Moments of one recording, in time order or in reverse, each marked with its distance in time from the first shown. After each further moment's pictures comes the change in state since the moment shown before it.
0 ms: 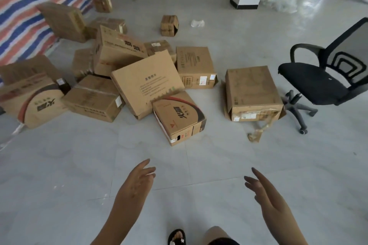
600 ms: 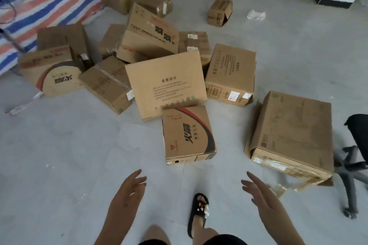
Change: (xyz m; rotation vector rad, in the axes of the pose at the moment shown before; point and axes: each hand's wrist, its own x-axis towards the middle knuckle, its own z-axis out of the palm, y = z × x) left_hand 0.286 0.016 0.129 0.017 0.372 -0.224; right_hand 0.436 -0.063 -0.023 -0.154 -0.391 0.082
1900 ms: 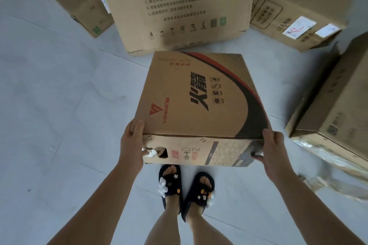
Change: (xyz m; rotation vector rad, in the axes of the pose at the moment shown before) left_hand 0.339 -0.249 0.153 -0.378 0.359 -0.637; right_hand 0.409 0.196 0.135 0.016 0.121 0.437
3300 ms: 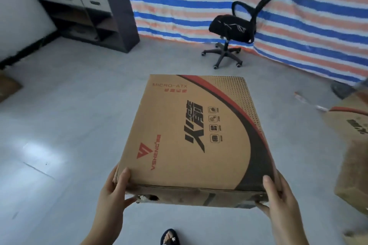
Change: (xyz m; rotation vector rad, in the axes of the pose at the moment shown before) left_hand -0.626 -0.164 -0.530 -1.070 1.171 0.216; right_hand -0.724 0.045 0.150 -0.630 -1.212 -0.726
